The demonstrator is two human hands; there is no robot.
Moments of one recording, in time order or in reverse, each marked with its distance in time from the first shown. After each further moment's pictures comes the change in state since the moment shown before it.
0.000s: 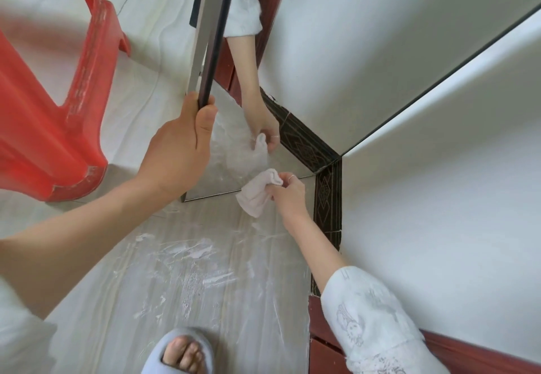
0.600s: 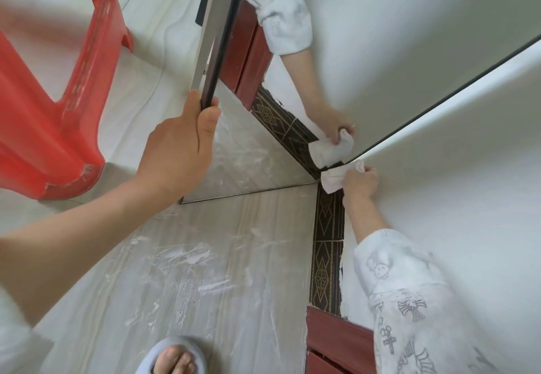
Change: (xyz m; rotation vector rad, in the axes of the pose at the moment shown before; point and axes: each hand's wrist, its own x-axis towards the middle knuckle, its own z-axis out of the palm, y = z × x) left_hand 0.006 0.001 0.000 0.055 0.028 0.031; right_hand 0.089 -0.017 -0.098 -0.105 0.635 0.053
